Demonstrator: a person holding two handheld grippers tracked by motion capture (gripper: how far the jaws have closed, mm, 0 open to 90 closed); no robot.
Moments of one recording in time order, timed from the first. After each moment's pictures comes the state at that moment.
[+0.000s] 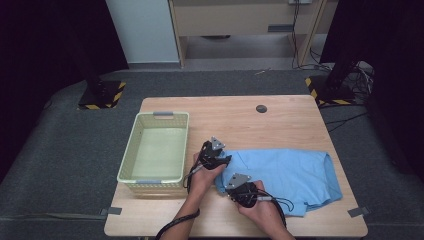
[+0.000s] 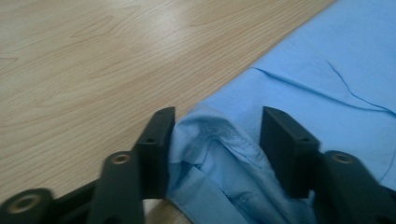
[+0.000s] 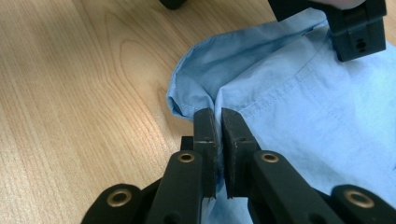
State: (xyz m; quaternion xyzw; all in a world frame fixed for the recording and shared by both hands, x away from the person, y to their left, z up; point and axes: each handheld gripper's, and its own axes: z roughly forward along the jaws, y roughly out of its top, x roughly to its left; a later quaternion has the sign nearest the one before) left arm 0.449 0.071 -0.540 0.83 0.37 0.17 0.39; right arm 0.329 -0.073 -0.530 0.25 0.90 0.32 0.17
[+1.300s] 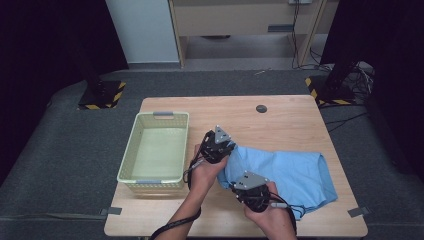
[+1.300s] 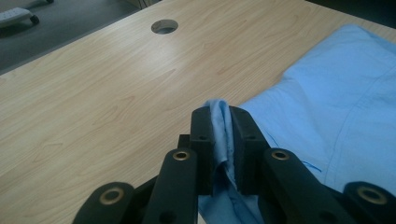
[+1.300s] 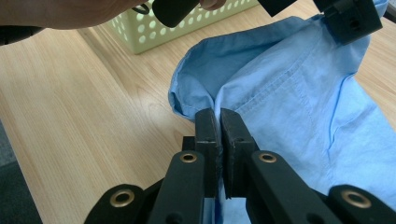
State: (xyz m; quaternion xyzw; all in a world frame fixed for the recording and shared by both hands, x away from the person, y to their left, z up) left arm 0.418 0.059 -0.447 0.82 0.32 0.20 0.42; right arm 0.291 -0.090 -0.458 0.28 0.86 0.39 0.20
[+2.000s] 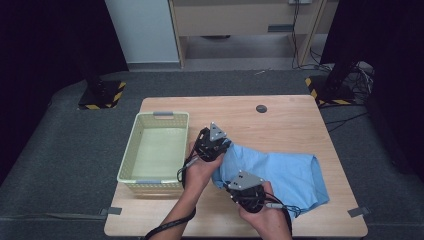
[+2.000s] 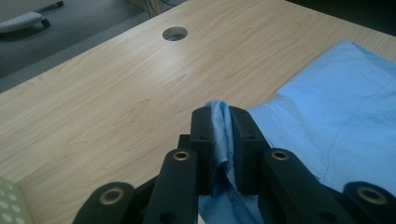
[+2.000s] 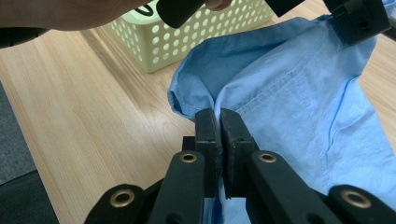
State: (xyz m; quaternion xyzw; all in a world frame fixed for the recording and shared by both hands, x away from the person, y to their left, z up) left arm 0.412 0.074 -0.426 0.82 0.33 0.21 0.41; right arm 0.285 -0.074 -0.442 0.27 0.85 0.40 0.21
